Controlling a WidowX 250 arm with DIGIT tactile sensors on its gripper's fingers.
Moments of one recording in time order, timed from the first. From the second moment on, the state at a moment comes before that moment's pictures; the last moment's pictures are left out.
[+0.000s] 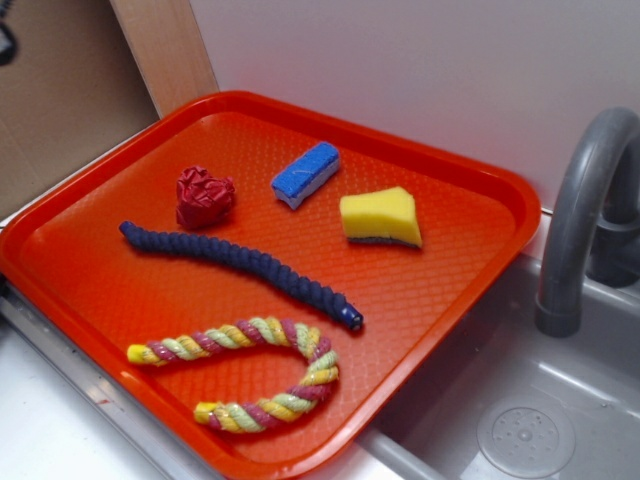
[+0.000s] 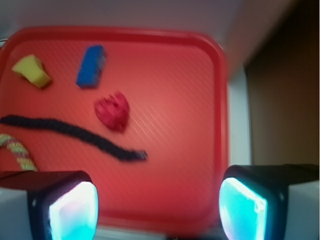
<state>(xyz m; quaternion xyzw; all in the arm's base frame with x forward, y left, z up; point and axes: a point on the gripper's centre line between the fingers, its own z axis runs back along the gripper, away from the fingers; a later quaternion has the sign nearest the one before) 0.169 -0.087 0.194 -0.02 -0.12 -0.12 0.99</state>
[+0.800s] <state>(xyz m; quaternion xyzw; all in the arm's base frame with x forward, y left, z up) 0.253 -0.236 0.123 -0.06 -0.16 -0.32 0.93</state>
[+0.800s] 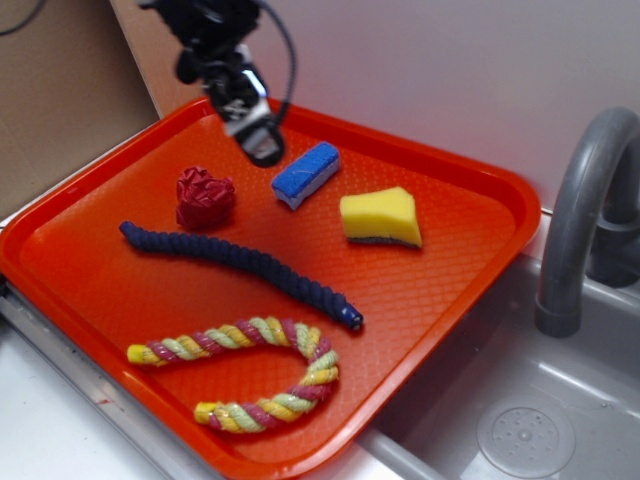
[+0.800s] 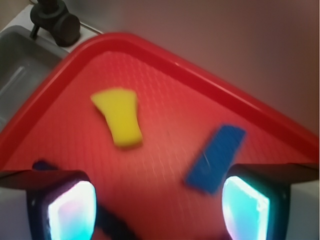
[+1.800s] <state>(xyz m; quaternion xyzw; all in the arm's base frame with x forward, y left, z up) 0.276 -0.298 0.033 -0.06 -0.09 -0.39 0.92</state>
